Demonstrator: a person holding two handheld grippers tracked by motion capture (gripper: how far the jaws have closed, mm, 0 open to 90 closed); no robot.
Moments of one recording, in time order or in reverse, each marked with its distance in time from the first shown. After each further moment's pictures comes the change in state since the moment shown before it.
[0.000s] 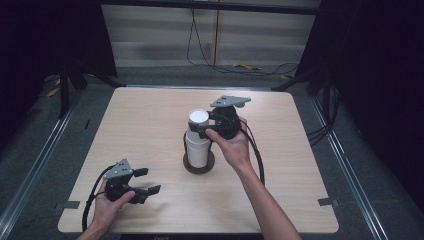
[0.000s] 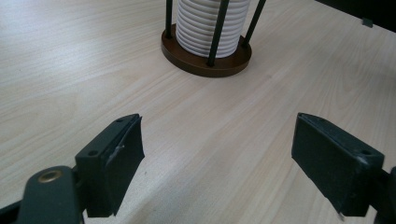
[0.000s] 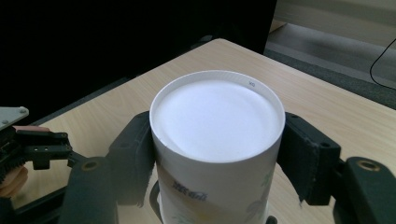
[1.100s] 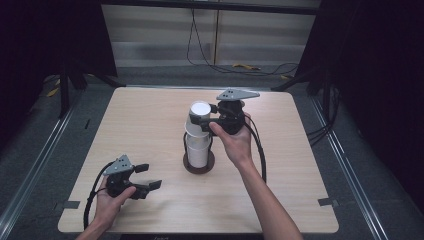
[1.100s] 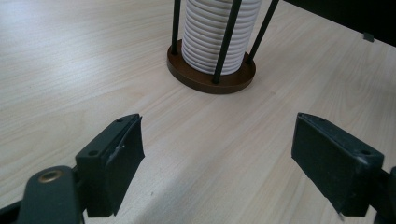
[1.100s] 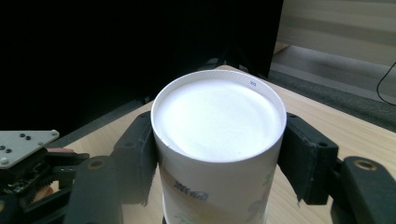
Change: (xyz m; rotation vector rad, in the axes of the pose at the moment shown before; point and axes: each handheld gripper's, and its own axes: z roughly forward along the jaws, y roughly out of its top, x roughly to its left) left arm 0.003 0.009 0.003 -0.036 0.006 -0.011; right arm -0.001 0.015 -0.016 -0.095 0.031 0.027
